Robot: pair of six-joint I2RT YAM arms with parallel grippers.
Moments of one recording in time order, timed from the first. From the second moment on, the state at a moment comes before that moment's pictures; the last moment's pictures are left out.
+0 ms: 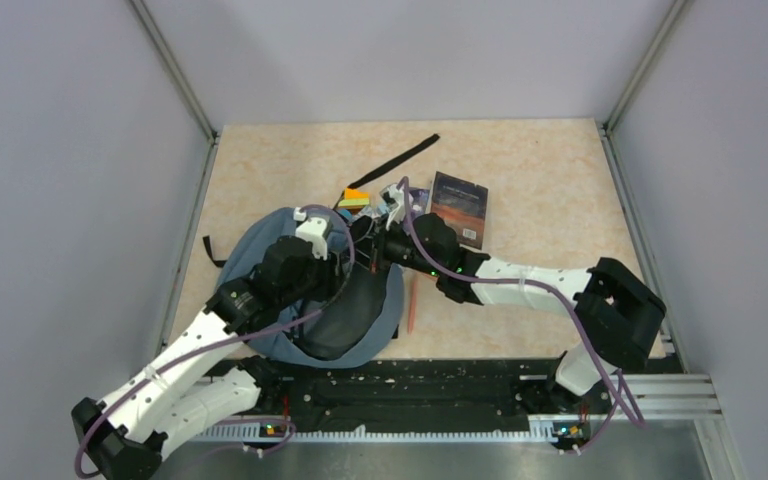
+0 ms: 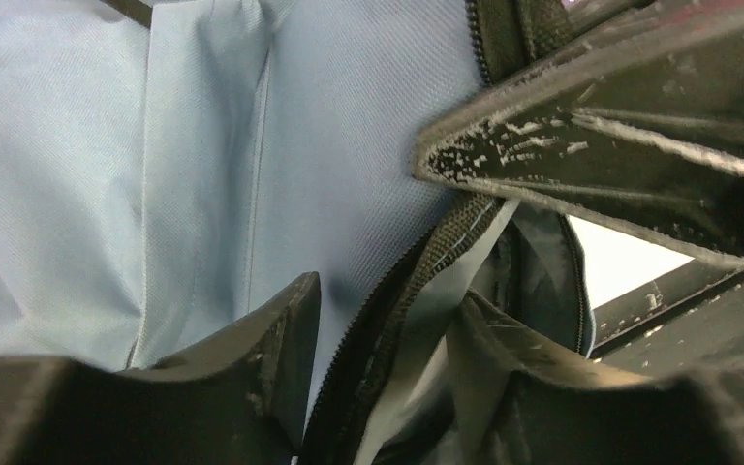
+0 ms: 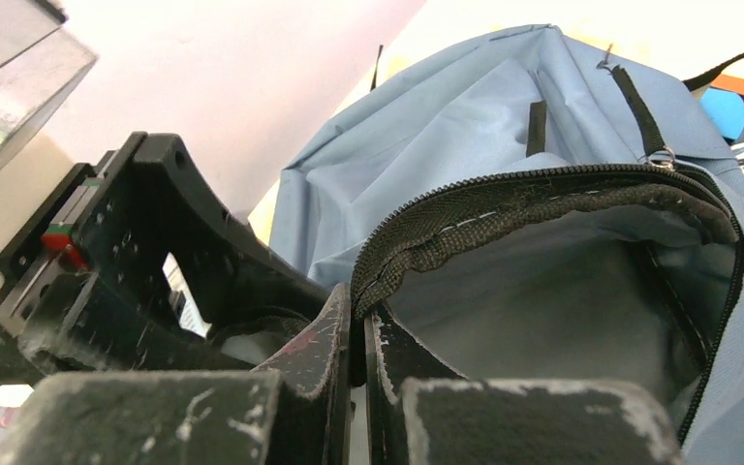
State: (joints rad) left arm -0.68 0.78 0.76 -0.61 -0.08 -0.37; right arm 0.97 1.57 0.94 0.50 -0.13 0.61
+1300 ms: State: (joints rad) left arm -0.36 0.86 0.91 -0.60 -0.15 -0.22; right arm 0.20 1.15 0.48 0.30 -0.06 0.64
